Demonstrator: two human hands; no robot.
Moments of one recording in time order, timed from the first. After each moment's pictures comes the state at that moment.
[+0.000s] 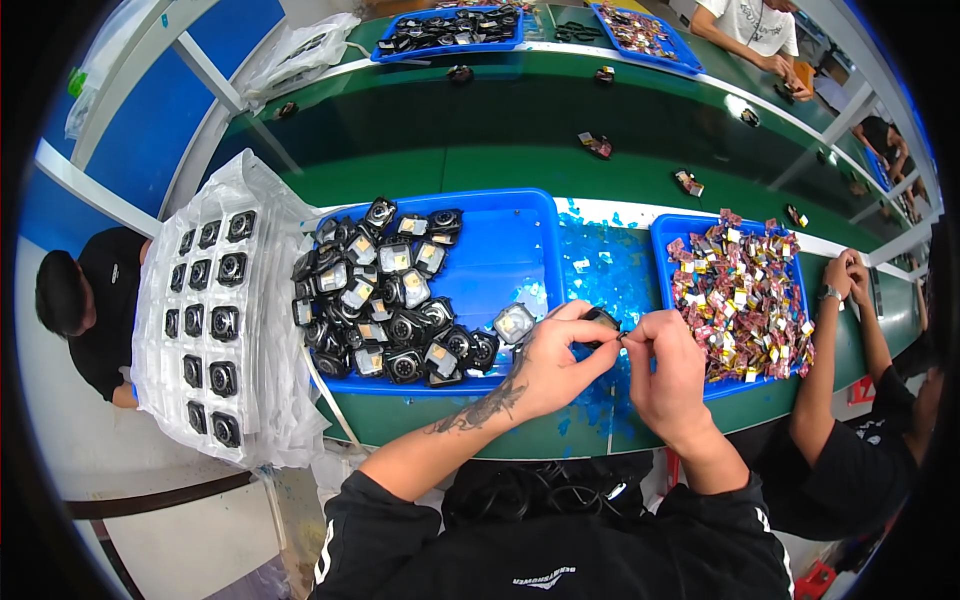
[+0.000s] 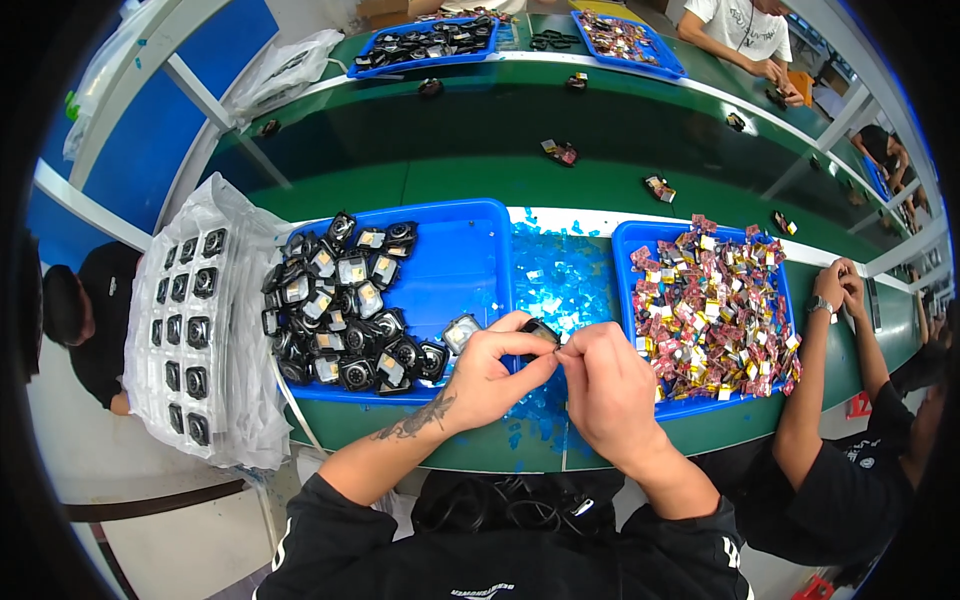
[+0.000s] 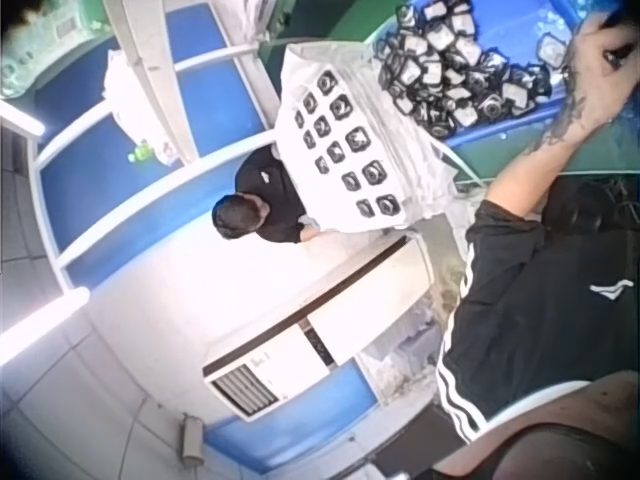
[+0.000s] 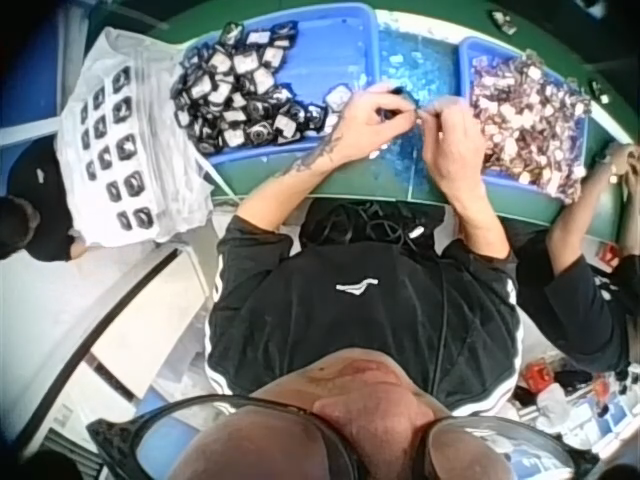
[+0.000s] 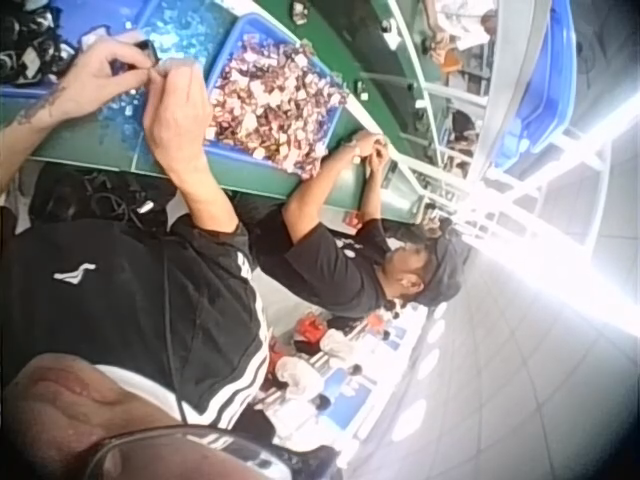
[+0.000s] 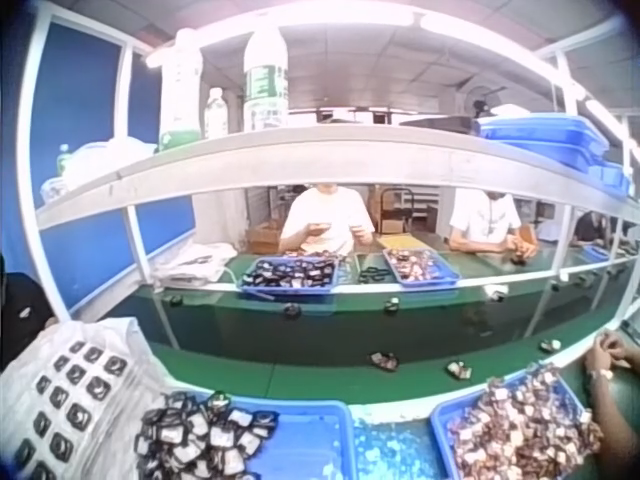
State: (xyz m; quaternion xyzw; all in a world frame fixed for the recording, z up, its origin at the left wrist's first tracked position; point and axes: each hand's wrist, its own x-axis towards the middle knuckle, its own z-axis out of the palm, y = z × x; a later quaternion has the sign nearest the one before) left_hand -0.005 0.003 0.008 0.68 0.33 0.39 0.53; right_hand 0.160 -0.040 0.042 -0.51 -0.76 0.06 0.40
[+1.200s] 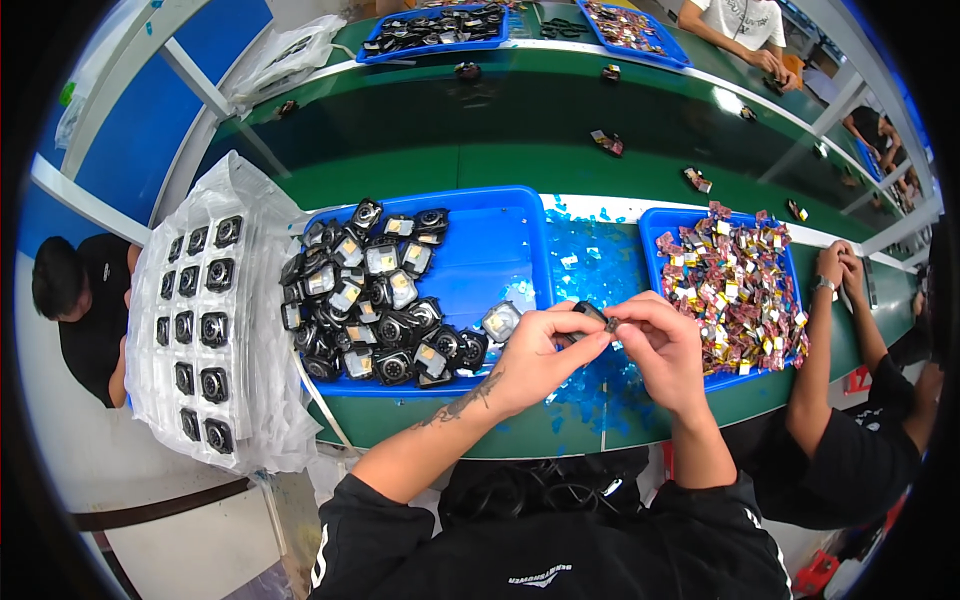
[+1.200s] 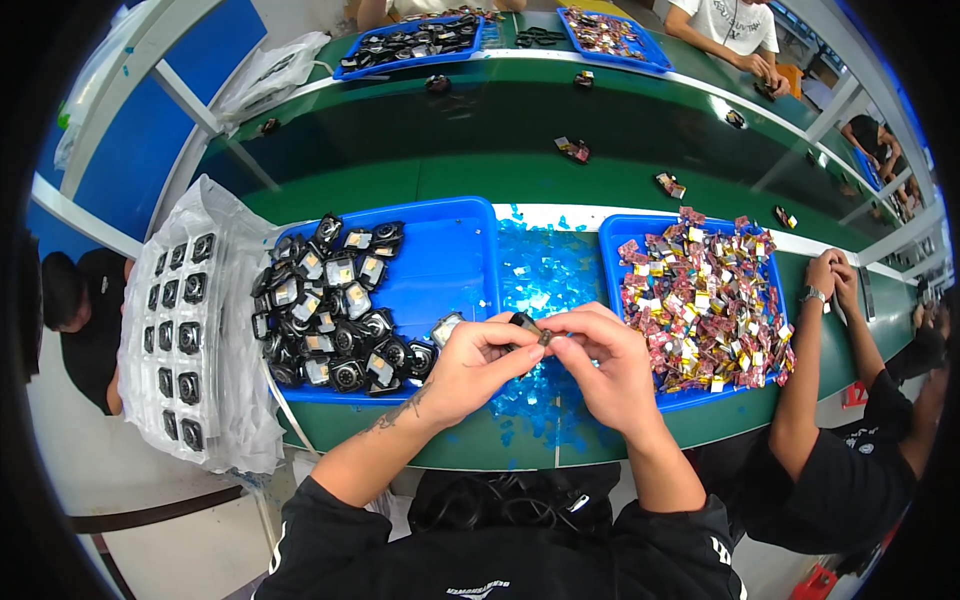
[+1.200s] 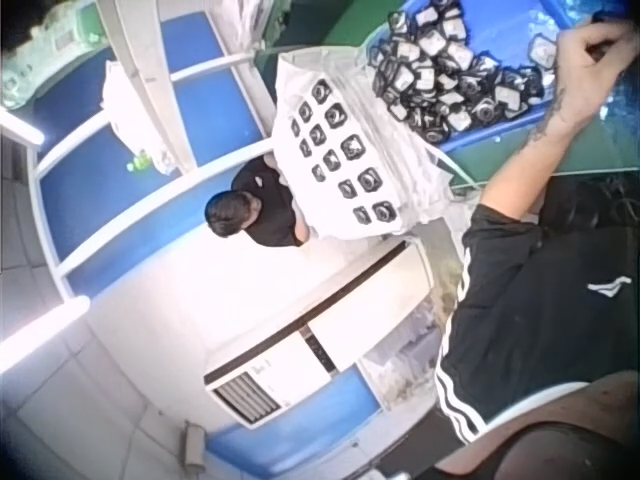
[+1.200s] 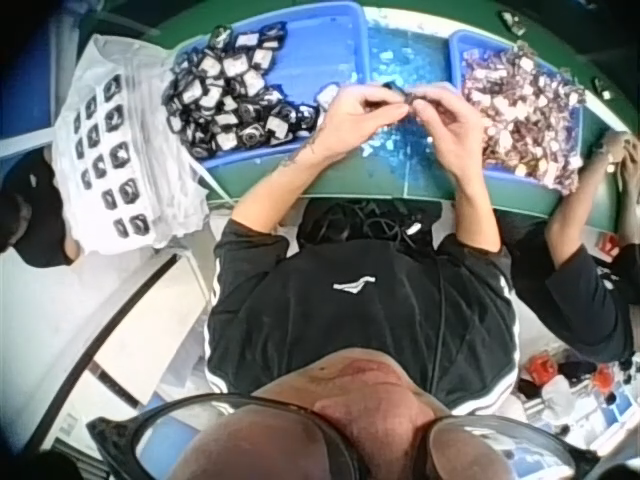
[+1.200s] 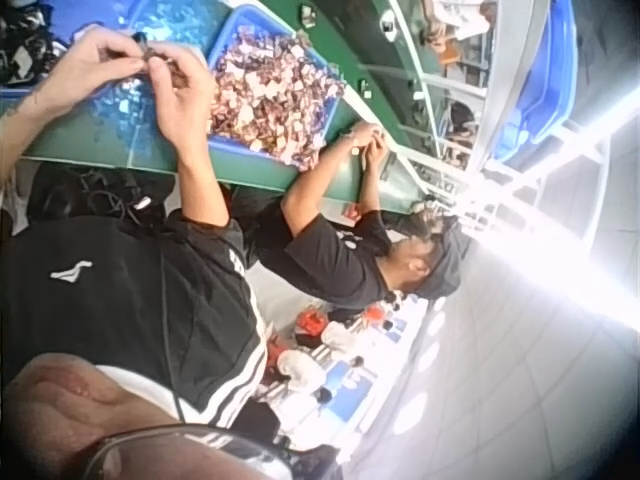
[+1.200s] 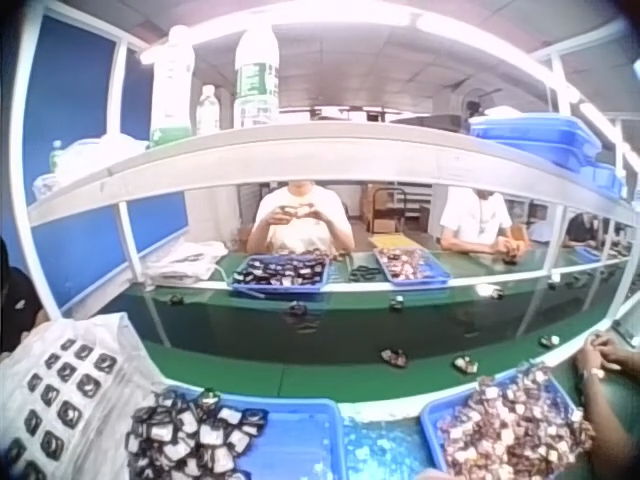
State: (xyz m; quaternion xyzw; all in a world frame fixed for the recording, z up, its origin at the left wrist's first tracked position) left_hand -0.010 0.008 0.010 0.57 0.30 0.36 0.68; right_hand 0.176 -0.031 0.033 -0.51 -0.60 0.42 0.45
